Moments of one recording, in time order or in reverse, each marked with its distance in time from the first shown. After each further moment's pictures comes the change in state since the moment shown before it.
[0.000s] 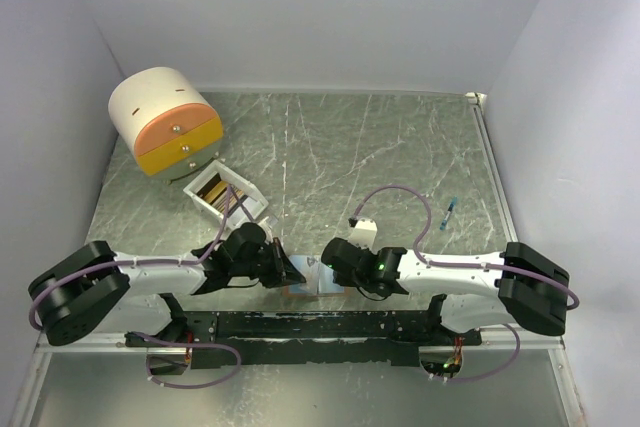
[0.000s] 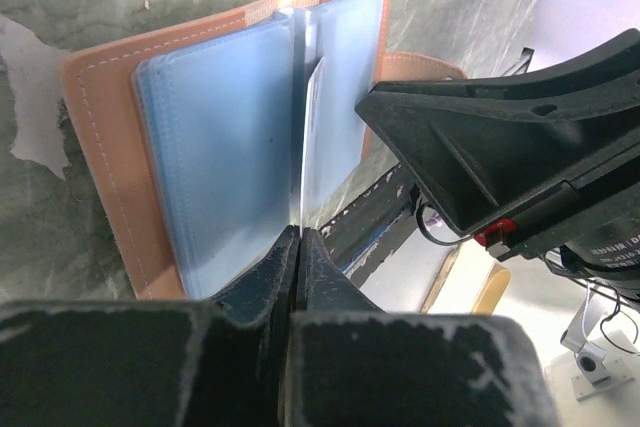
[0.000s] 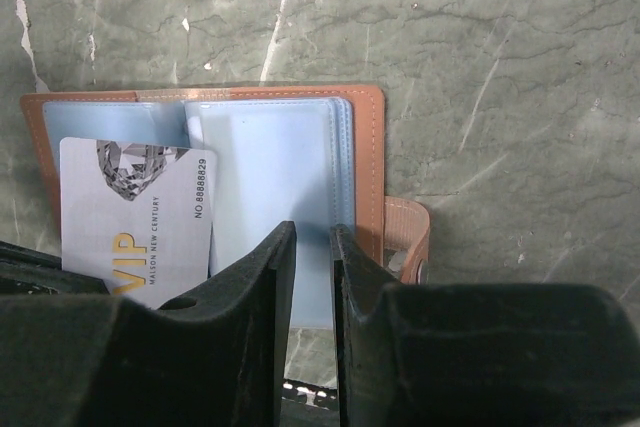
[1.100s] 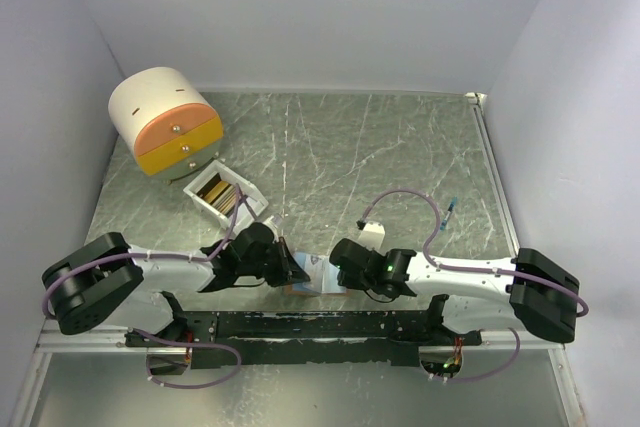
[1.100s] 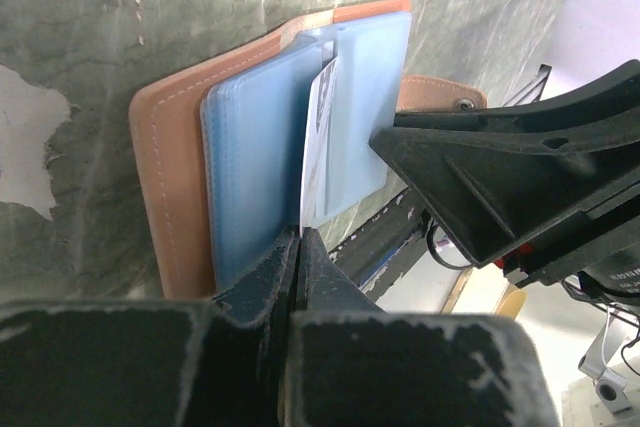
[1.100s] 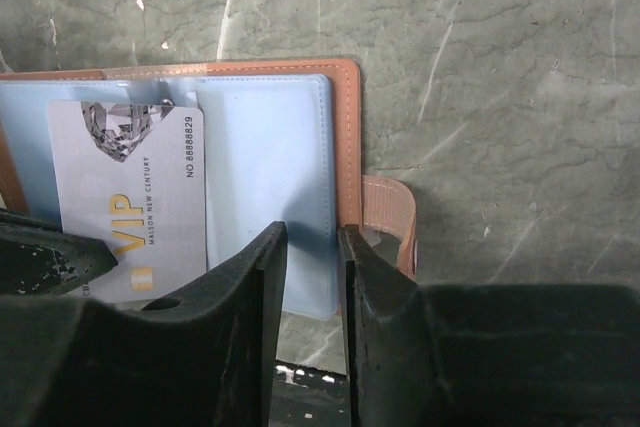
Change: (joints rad) left arm -0.032 0.087 0.036 0.030 -0.065 0.002; right arm -0.024 -0.073 -0.048 -0.036 -0.048 0.027
